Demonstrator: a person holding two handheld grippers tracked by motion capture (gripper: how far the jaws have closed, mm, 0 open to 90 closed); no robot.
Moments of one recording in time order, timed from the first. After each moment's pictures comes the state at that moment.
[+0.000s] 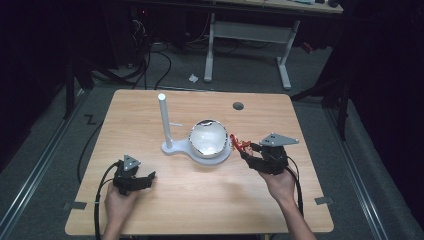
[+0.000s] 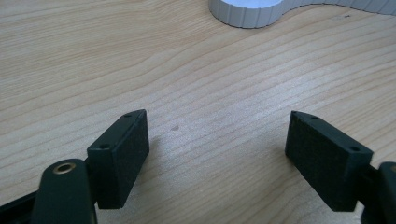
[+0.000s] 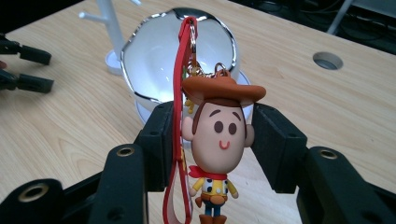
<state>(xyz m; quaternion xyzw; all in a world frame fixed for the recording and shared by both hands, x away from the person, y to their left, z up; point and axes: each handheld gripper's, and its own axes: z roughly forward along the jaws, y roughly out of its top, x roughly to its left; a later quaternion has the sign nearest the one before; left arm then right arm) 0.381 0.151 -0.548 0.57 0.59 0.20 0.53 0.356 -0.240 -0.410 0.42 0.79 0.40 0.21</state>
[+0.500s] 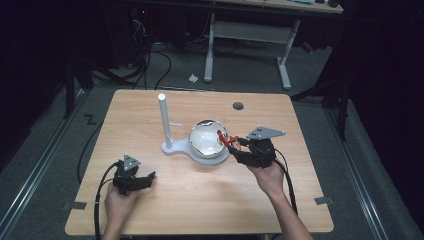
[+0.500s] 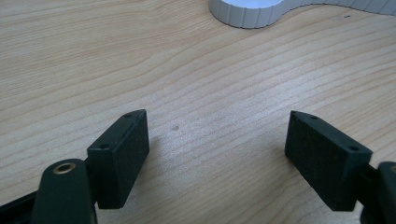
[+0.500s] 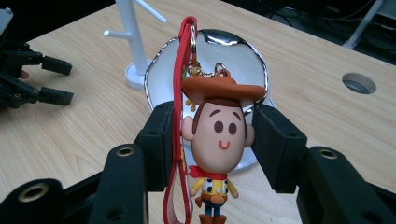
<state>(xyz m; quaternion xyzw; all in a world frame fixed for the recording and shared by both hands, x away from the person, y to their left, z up) 0.381 0.151 -0.548 0.57 0.59 0.20 0.53 0.374 -0.210 -0.402 0.39 0.80 0.41 0.19</state>
